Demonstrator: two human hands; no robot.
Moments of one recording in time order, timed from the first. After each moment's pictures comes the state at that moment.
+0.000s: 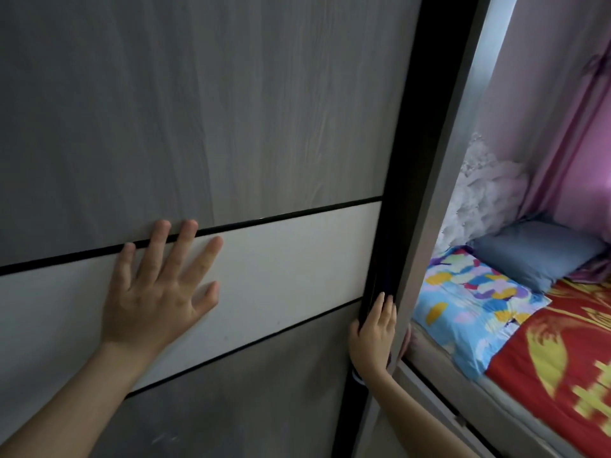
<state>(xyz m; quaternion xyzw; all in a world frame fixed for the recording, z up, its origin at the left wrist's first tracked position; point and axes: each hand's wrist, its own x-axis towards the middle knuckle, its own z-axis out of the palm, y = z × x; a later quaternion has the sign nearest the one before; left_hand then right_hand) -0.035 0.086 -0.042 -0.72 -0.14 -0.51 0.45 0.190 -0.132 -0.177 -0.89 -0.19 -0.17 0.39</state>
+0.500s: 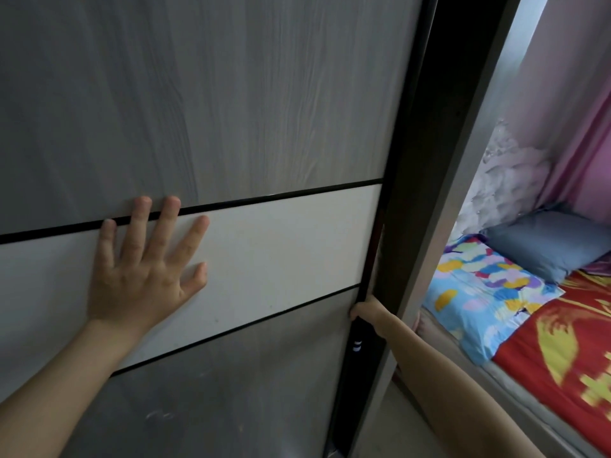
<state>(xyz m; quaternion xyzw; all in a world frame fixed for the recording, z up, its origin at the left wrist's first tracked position) -0.066 0.104 -0.046 -0.71 -0.14 -0.51 0.46 0.219 -0.115 -0.157 -0.83 -0.10 0.30 0.46</state>
